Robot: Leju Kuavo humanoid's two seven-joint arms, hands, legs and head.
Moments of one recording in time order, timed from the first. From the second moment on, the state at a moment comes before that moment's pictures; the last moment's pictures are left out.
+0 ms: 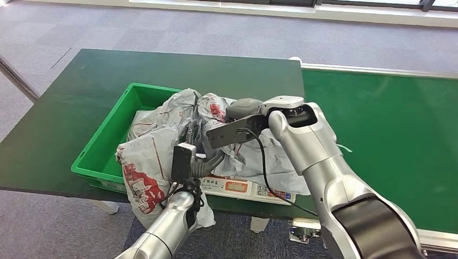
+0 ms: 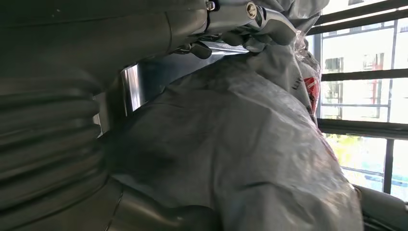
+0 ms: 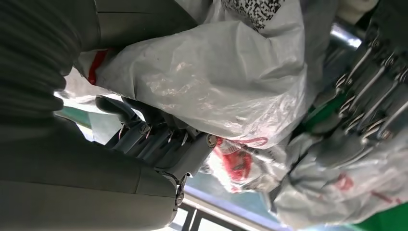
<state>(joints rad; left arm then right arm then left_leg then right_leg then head) -0.47 -0.33 -0.16 -0.65 0.03 0.27 -0.70 -1.00 0.23 0.32 -0.62 1.41 0.72 -0.59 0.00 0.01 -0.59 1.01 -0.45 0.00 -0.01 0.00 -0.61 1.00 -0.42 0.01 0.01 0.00</state>
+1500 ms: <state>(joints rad) -0.47 -0.33 -0.24 -0.61 0.11 0.30 -0.70 -0.63 0.12 0.05 -1.16 0.93 0.72 -0.70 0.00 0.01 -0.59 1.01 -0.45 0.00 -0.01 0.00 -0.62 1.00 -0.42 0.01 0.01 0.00</state>
